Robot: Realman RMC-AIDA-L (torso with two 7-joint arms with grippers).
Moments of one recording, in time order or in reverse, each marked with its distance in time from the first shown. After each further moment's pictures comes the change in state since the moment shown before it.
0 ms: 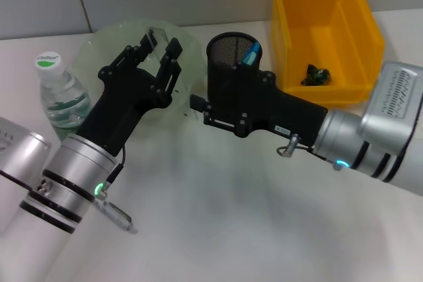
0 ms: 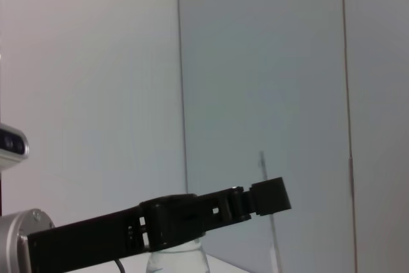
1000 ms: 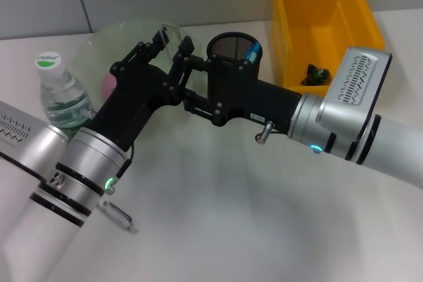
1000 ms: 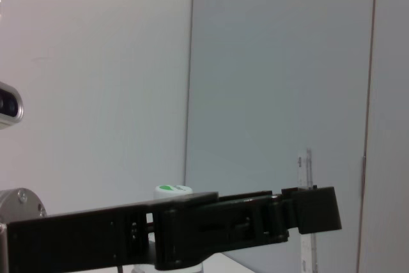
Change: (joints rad) left arm -0.017 0.000 -0.046 -0.017 0.044 -0.044 0.042; right arm 0.116 0.000 0.052 0.084 -0.011 0.091 -0.105
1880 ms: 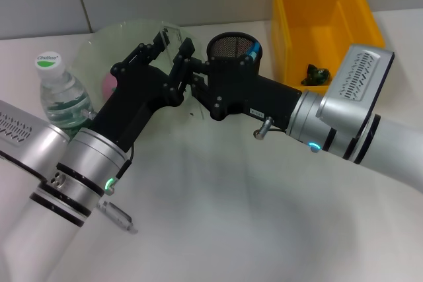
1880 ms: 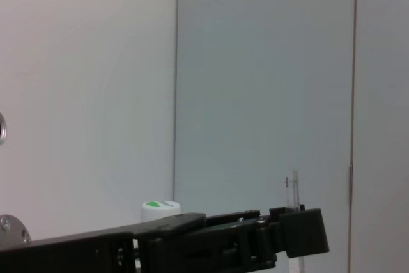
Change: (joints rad) left arm 0.003 0.000 -0.015 0.004 0.022 -0.014 0.000; right arm 0.007 0.000 0.050 0.028 -0.001 -0.008 -0.009
